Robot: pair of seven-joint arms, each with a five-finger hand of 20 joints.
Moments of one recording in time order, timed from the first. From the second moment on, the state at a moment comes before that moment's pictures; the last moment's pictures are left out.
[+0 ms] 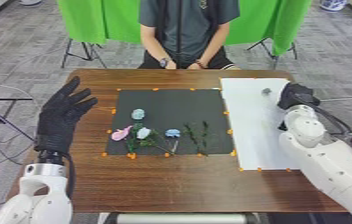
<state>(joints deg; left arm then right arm) 118.6 -55.5 -89.4 -122.1 42.1 15.6 20.9 -66.6 -49.6 55.4 -74.7 -135.4 5.6 35.3</state>
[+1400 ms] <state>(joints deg) 121.9 -56.7 -91.1 -122.7 42.4 16.2 19.2 -72.7 -57.6 47.3 -95.4 -127.5 4.3 20.8</state>
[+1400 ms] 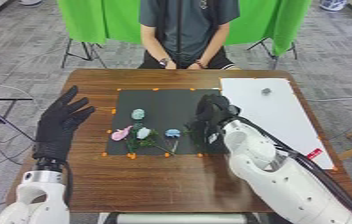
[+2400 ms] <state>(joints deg) 122.9 -53.8 -90.0 -122.9 40.5 17.7 22.7 -71.9 -55.2 45.9 -99.8 -125.0 2.8 20.8</state>
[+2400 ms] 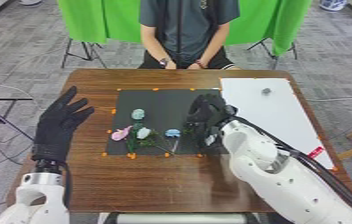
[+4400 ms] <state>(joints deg) 124.7 -56.8 -91.2 -123.0 42.8 16.0 17.3 -116.2 -72.7 90.3 -121.1 -58.2 4.5 5.3</state>
